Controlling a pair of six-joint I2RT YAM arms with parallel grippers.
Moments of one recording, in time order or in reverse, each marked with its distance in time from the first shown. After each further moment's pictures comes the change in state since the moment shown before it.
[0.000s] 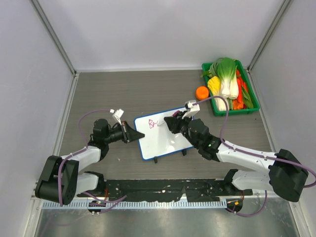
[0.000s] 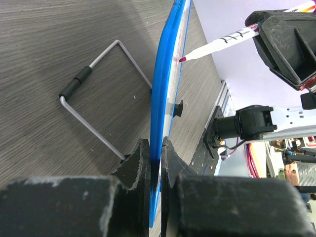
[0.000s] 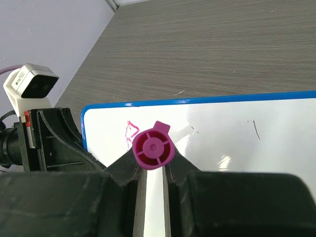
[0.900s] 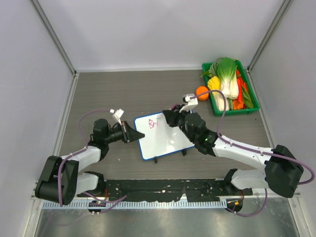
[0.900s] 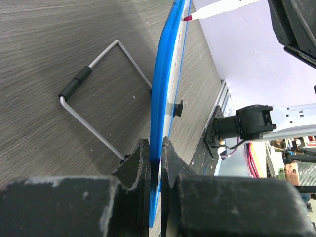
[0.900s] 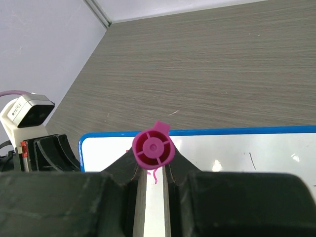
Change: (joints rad) left arm -0.001 -0.002 0.000 0.000 0.001 0.000; right arm -0.018 0.062 0.113 -0.031 0.037 -0.034
